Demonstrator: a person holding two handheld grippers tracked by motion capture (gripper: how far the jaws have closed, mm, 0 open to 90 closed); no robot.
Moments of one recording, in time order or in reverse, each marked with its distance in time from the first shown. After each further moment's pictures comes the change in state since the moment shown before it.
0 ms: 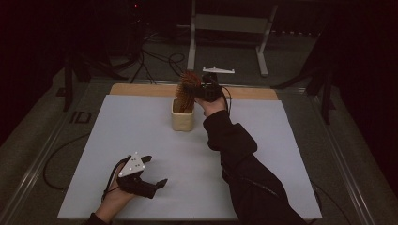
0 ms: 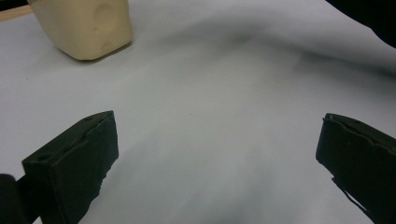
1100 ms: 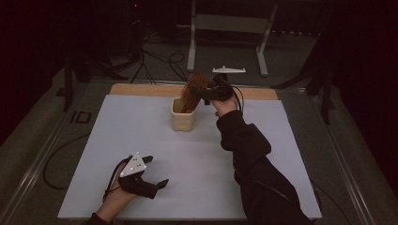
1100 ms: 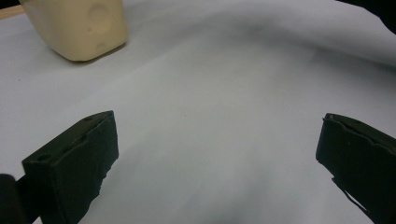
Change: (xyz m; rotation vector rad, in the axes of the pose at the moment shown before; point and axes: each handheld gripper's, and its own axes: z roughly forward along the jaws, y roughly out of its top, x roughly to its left) left arm -0.002 0.001 0.001 0.002 -0.010 0.003; right arm -0.016 0.003 -0.030 0.036 0.004 -0.083
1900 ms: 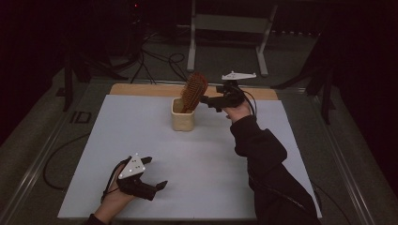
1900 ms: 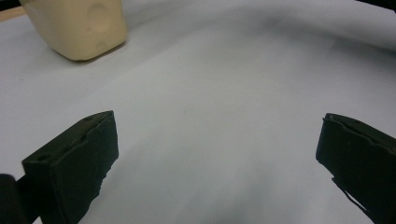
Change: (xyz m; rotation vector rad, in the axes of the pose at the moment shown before) left arm -0.001 -0.002 -0.004 -0.004 0.003 0.012; right arm -0.010 -0.017 -0.037 0.028 0.016 -0.129
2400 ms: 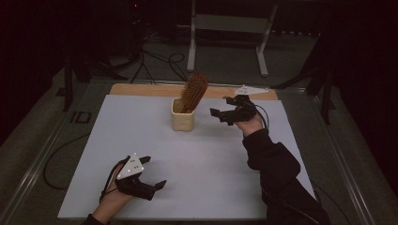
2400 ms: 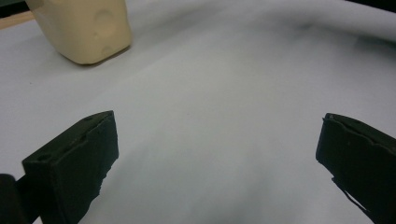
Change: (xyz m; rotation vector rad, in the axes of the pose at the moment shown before) left arm 0.000 0.003 -0.005 0.003 0.012 0.010; right arm -0.006 -0.040 -0.032 0.005 0.004 -0.019
